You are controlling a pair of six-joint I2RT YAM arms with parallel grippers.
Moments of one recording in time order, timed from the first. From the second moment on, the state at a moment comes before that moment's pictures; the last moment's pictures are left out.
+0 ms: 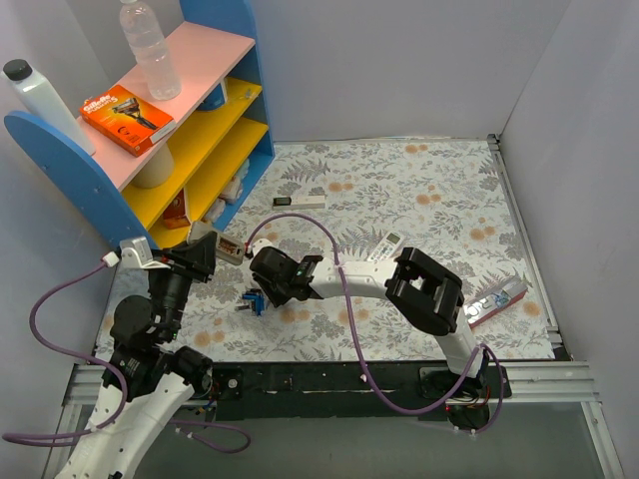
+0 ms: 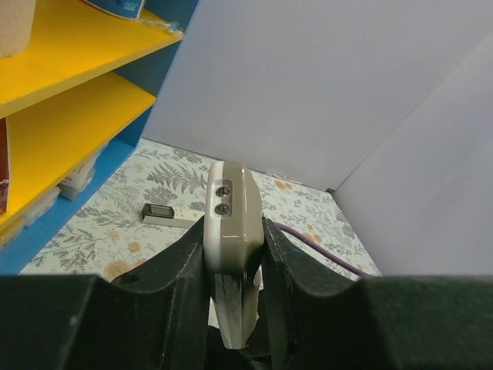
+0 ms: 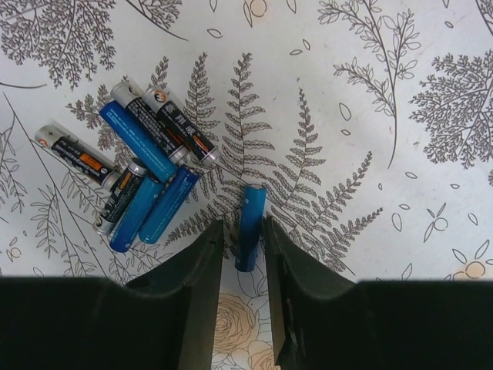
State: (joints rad) left arm -0.48 0.21 0.58 -0.14 -0.29 -0.49; right arm 1.20 2.07 1.44 -0.31 0.16 0.36
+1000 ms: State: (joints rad) left arm -0.47 0.25 0.56 -0.13 -0.25 -0.53; right arm 1.23 2.03 1.40 -0.35 0.24 0.28
